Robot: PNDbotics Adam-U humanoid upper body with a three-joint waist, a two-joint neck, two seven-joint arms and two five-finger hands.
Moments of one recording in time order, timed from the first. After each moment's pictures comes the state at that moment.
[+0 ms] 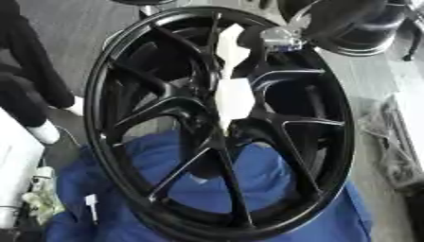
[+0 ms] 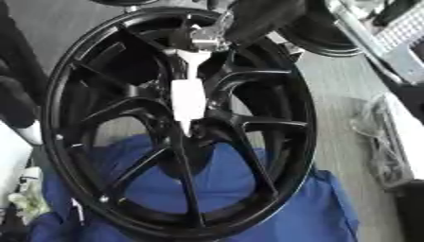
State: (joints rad) left arm -0.46 0.48 -0.11 -1.63 0.24 0.05 0.43; right arm -0.99 -0.82 0.43 -1.93 0.08 0.46 0.52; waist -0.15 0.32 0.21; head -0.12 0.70
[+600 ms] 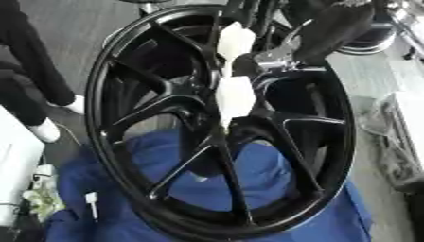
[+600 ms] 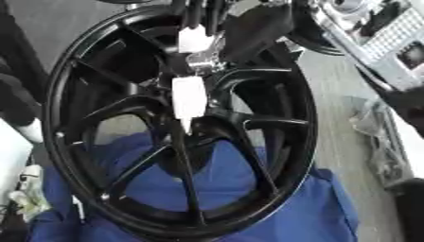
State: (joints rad) left arm -0.46 0.48 -0.11 -1.63 0.24 0.05 0.42; right arm -0.99 -0.81 0.47 -1.94 0.08 0.47 0.59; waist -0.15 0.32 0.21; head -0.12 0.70
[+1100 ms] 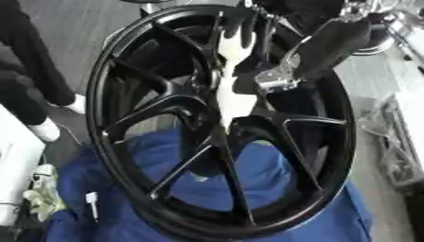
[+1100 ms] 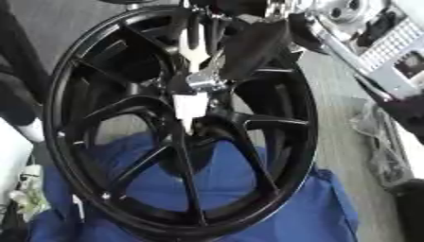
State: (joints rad) left arm -0.46 0.48 -0.12 -1.63 0.24 0.05 0.42; right arm -0.98 -0.81 0.49 -1.95 0.07 0.47 0.63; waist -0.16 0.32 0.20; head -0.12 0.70
